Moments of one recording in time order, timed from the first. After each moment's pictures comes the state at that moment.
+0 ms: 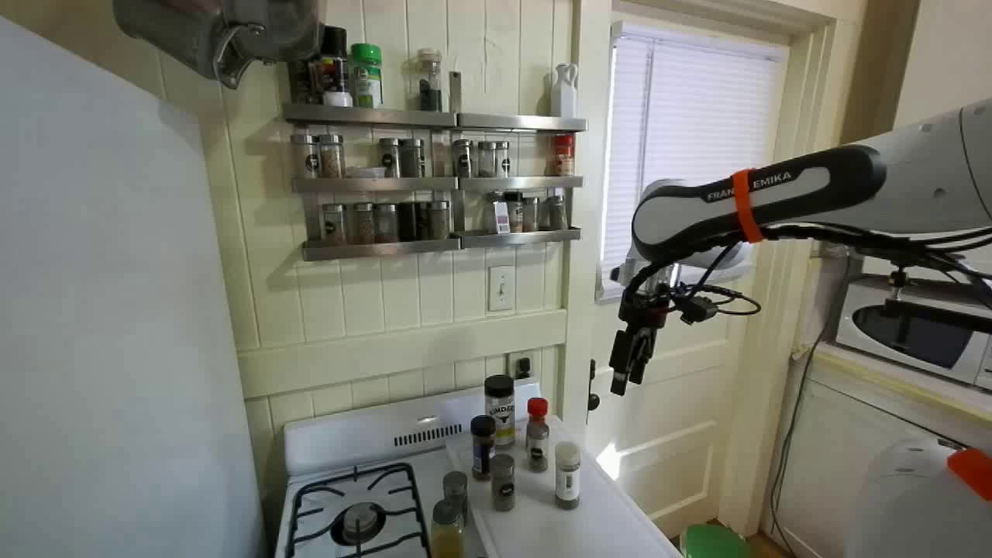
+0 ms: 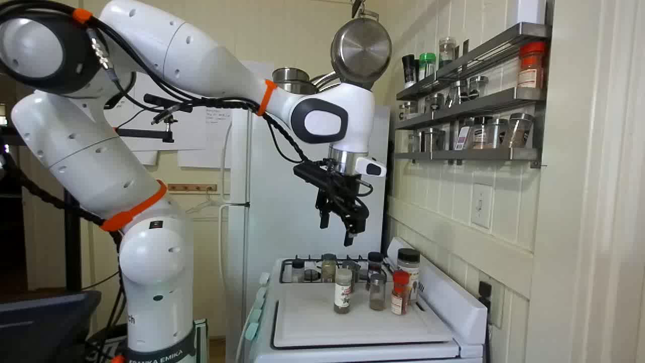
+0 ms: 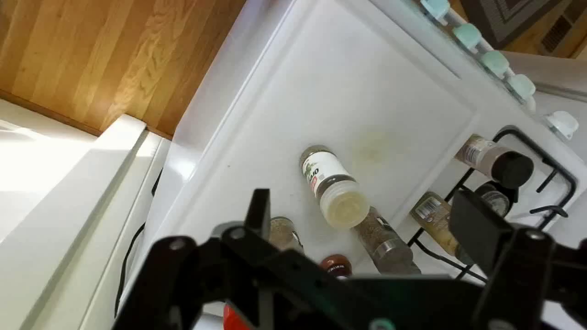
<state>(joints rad) 0.04 -0.61 -0.26 -2.52 0.07 1.90 -0.45</state>
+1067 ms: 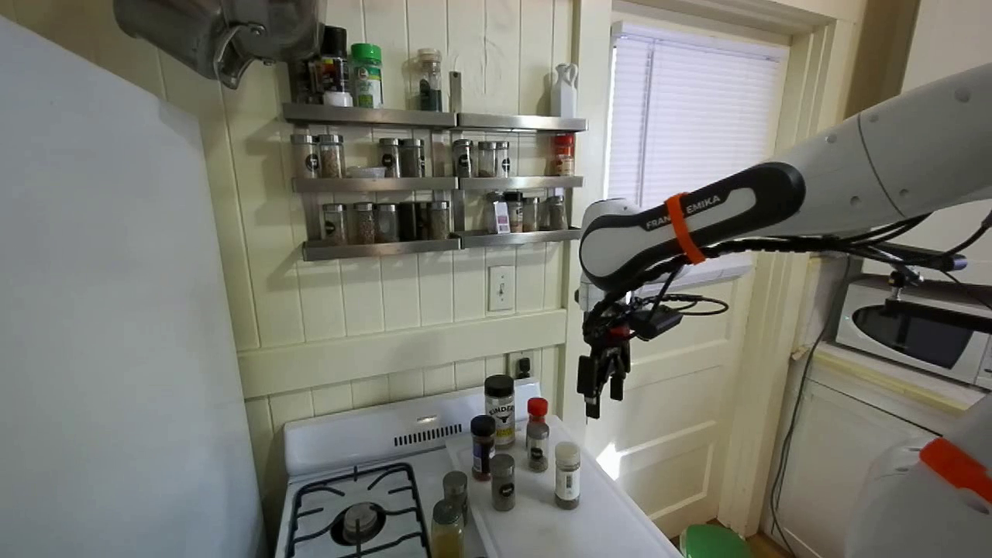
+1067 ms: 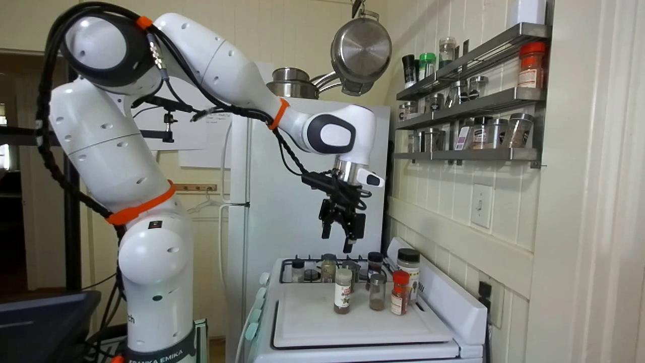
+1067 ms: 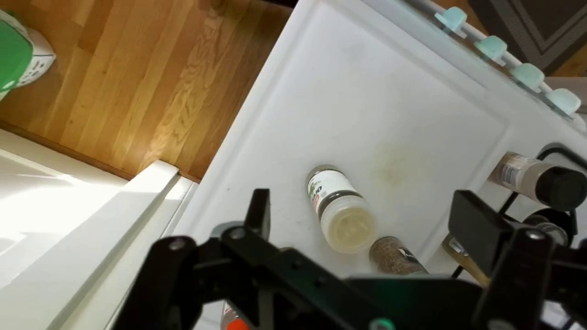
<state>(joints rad) 0.03 -0.44 -0.10 -2.46 0.03 1.91 -0.28</state>
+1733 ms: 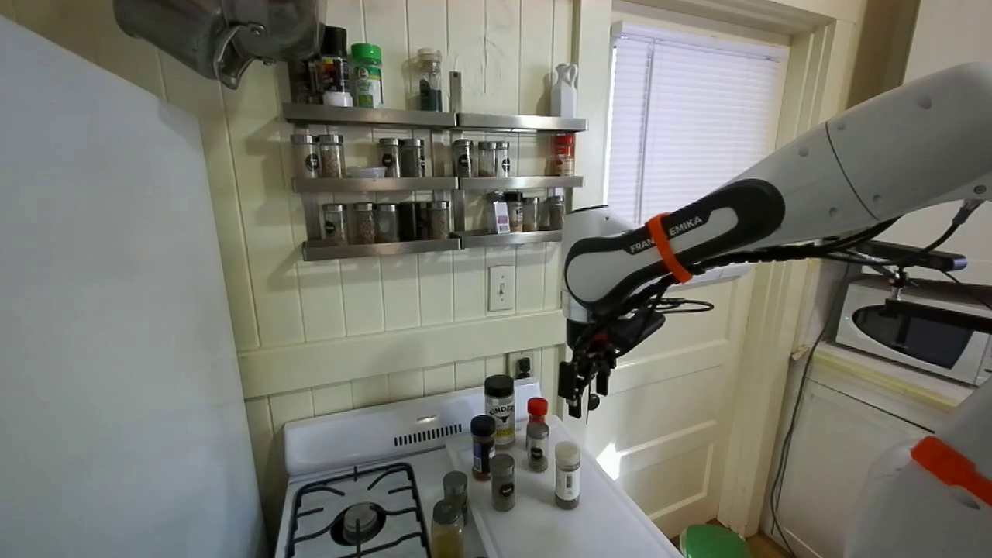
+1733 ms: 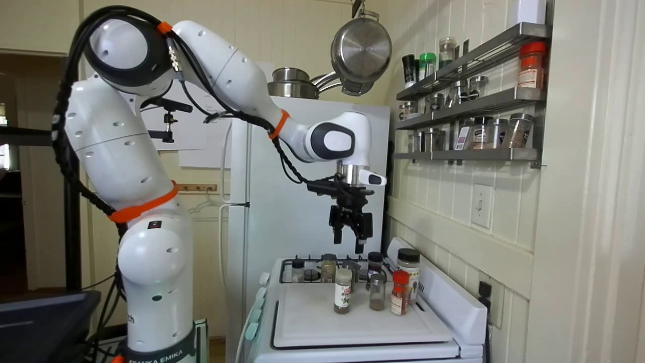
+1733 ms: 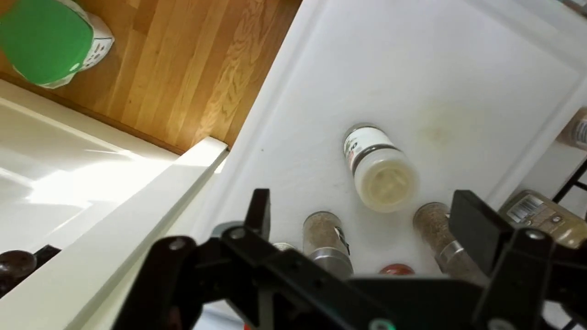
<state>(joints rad) 0.02 -0.39 -0.03 -2.46 -0.07 2.05 -0.14</state>
